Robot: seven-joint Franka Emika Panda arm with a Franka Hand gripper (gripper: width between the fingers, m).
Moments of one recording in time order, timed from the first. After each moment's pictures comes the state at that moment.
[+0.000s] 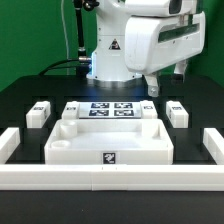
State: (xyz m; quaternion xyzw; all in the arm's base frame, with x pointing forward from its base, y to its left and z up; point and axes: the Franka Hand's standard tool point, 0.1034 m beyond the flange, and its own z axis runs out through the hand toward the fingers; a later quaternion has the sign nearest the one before) arm 0.564 0.056 0.113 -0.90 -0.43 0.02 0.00
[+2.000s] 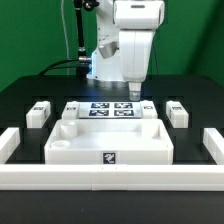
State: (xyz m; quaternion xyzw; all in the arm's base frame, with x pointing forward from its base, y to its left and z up) arm 0.491 0.000 0.082 -0.74 -0.68 0.01 0.01
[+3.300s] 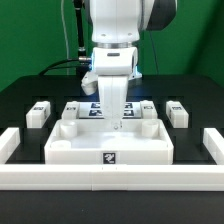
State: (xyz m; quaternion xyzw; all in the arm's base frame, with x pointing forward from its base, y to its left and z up) arm 0.463 -0.021 0.019 -0.75 -0.66 0.01 0.02
